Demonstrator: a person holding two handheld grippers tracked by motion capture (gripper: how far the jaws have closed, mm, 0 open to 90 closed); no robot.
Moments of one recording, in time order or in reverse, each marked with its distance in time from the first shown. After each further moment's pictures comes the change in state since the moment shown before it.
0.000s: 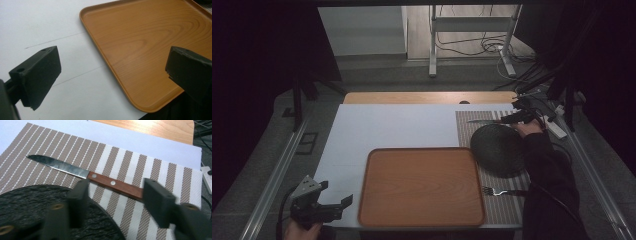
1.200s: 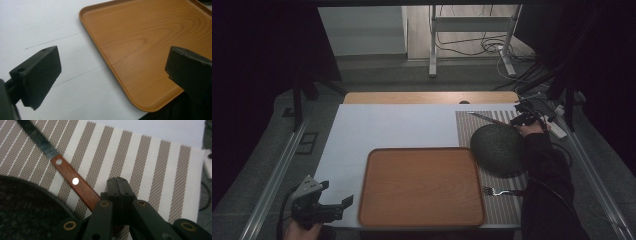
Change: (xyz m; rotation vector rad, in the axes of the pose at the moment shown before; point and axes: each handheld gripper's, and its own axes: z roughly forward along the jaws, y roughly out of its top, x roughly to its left) left arm -0.002 0.001 0.001 0.007 0.004 0.017; right arm -0.027 -0.013 0.026 0.109 -0.013 0.040
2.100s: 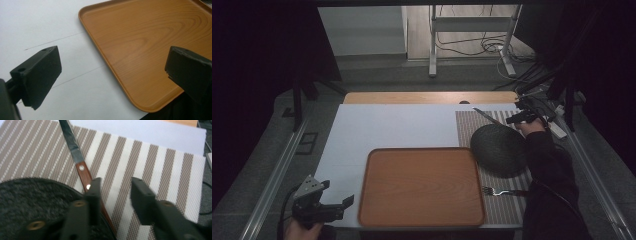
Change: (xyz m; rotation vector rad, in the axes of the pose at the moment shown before) left arm -0.001 0.001 0.001 0.005 0.001 0.010; right arm 0.013 0.010 -0.020 -0.026 0.036 0.003
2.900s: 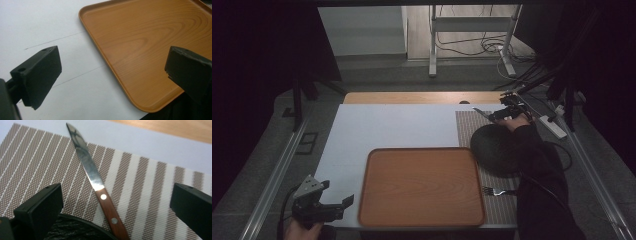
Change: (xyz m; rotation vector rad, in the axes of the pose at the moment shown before) left arm 0.001 0.000 0.000 -0.001 -0.001 -0.008; right arm 0.034 0.025 0.029 0.026 -0.045 -0.007
